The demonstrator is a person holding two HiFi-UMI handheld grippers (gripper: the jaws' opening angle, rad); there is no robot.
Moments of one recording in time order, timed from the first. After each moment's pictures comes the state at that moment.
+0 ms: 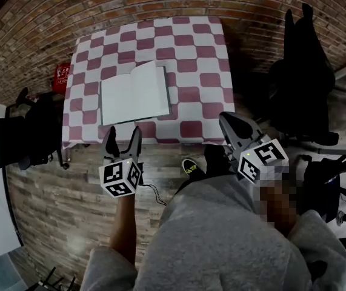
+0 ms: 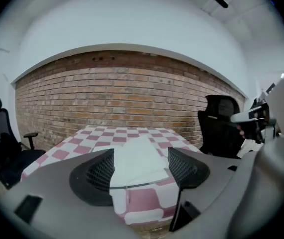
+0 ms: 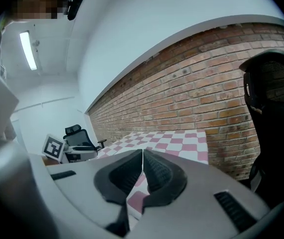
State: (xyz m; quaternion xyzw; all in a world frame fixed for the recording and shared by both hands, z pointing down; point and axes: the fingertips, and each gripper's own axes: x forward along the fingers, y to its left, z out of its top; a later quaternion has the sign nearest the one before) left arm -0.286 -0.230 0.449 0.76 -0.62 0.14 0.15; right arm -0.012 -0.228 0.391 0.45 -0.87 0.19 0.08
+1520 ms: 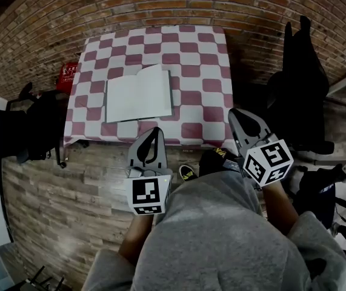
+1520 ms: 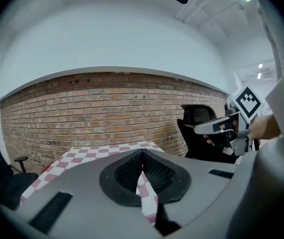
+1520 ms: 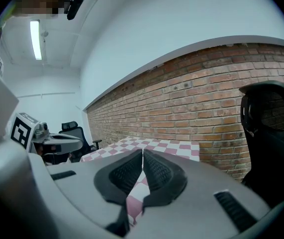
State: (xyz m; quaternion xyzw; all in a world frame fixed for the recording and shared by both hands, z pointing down) left arm -0.182 -0.187 0.357 0.81 -0.57 0.15 0.07; right arm 0.005 -0.225 0.355 0.47 -0.87 0.13 0.09
